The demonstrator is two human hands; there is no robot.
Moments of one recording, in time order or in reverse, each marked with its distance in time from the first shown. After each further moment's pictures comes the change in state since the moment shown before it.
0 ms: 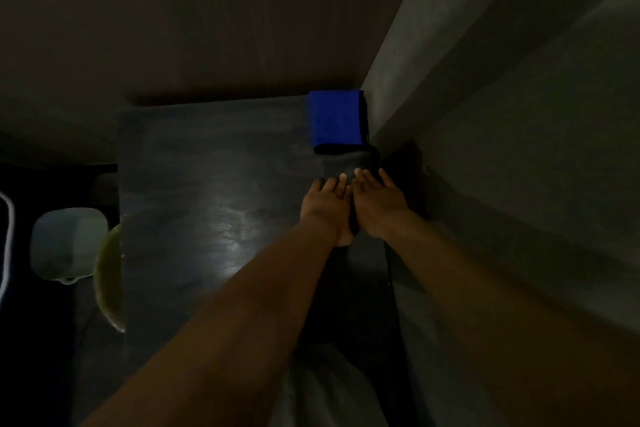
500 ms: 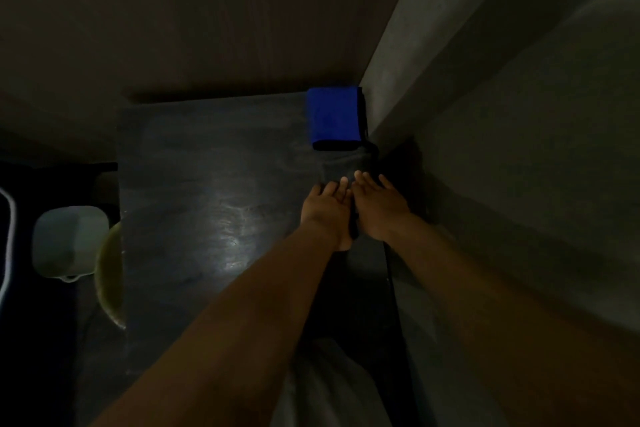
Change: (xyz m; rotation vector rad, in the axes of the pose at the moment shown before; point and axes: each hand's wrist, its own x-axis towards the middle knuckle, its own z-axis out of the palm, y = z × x) left_hand -0.007 0.007 0.009 -0.004 -0.016 0.012; right_hand -0.003 0.004 0.015 0.118 0.014 -0.032
